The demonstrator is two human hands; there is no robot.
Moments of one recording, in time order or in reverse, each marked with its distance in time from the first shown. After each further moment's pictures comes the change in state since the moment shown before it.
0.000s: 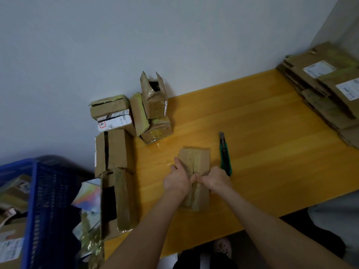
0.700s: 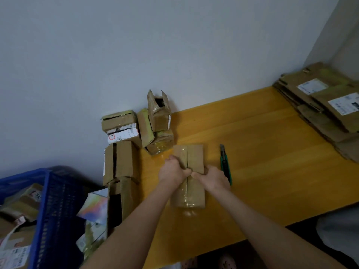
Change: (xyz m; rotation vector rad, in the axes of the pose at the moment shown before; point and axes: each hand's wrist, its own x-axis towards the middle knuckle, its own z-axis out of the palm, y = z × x) left_hand 0.000 0.002 -0.063 -0.170 0.141 -0.011; right_hand -0.023 -0.020 -0.025 0.085 0.114 -0.117
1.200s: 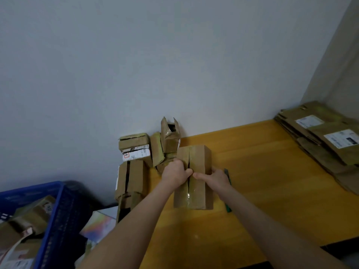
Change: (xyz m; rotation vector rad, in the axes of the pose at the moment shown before) left_hand -0.019 0.019 -0.069 -0.038 0.126 0.166; right_hand -0.024 -0.040 -0.056 0.569 -0.104 -0.221
